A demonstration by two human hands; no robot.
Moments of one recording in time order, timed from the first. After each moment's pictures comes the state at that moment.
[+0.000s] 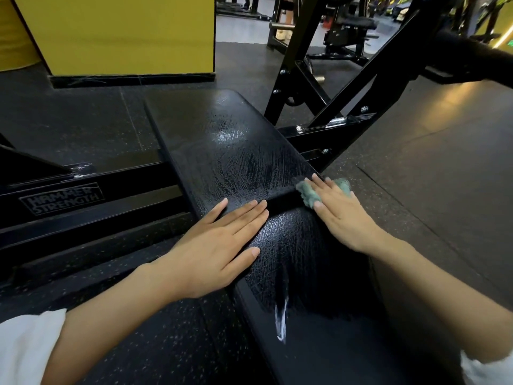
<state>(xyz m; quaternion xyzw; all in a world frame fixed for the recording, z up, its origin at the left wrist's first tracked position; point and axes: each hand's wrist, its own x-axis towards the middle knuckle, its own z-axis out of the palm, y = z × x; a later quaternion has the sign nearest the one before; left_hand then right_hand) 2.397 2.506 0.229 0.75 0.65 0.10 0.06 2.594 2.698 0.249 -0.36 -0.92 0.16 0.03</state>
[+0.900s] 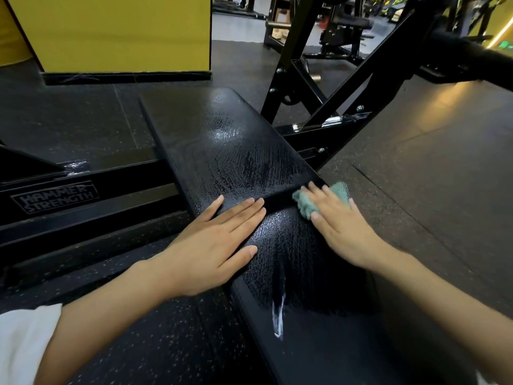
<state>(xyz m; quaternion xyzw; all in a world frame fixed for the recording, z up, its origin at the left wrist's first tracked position) 2.396 2.506 0.226 0.75 0.65 0.11 0.06 2.604 2.670 0.255 -0.35 -0.92 0.14 0.01</state>
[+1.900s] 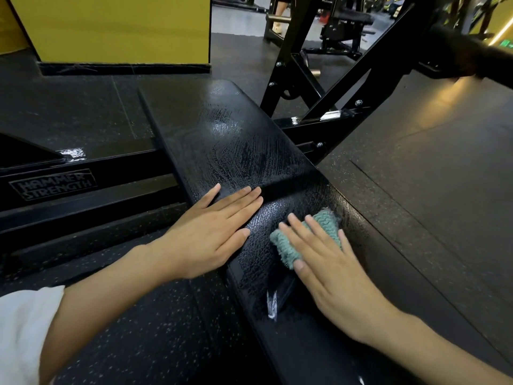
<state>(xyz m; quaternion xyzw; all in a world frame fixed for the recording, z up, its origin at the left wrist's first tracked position) 2.397 2.507 0.225 0.75 0.65 0.13 0.07 2.632 2.578 0.258 -0.29 -0.95 0.14 -0.02</state>
